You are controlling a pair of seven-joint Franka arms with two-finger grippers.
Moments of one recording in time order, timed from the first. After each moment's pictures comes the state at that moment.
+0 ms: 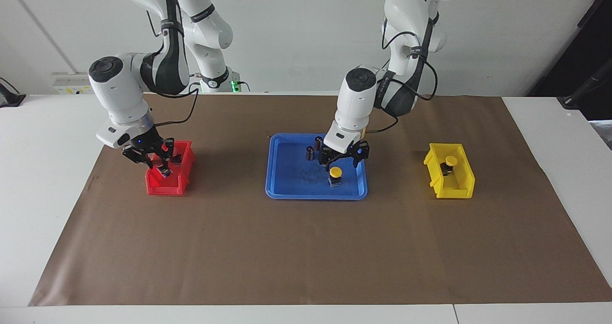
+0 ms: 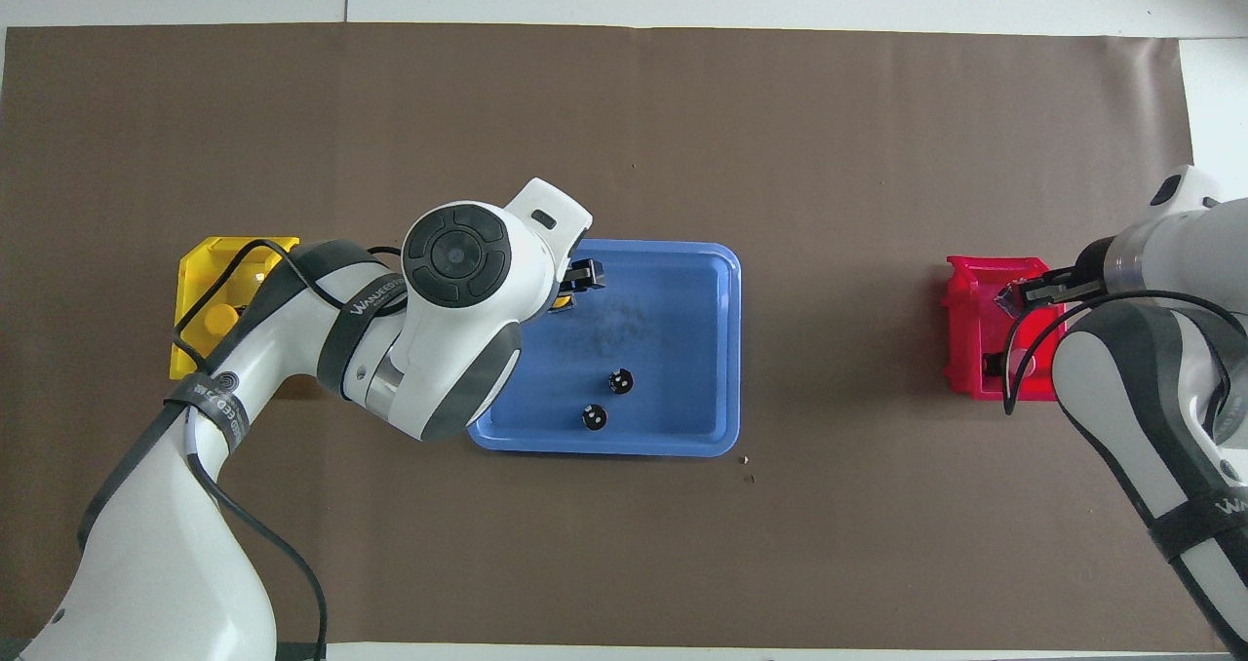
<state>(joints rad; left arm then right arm) -0.64 0.28 0.00 -1.88 0.01 2.26 -0.72 -0.43 0.00 0.33 -2.20 -0.04 2.29 -0.31</state>
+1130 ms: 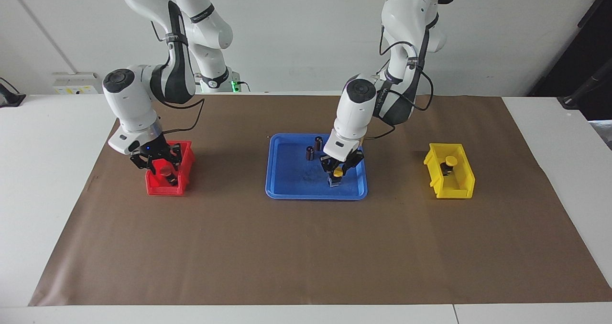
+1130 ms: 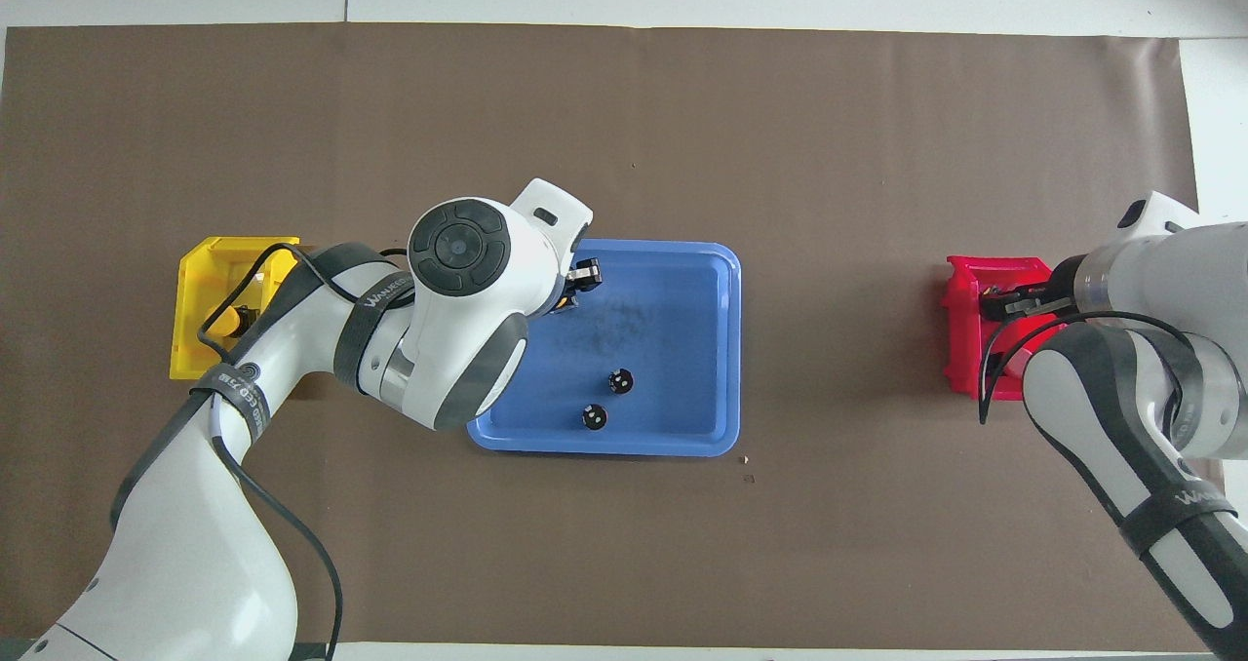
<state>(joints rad) -0.64 0.31 0.00 -1.87 -0.07 2.28 -0.73 -0.43 0.02 0.33 -2.23 -0.04 2.34 -0.31</state>
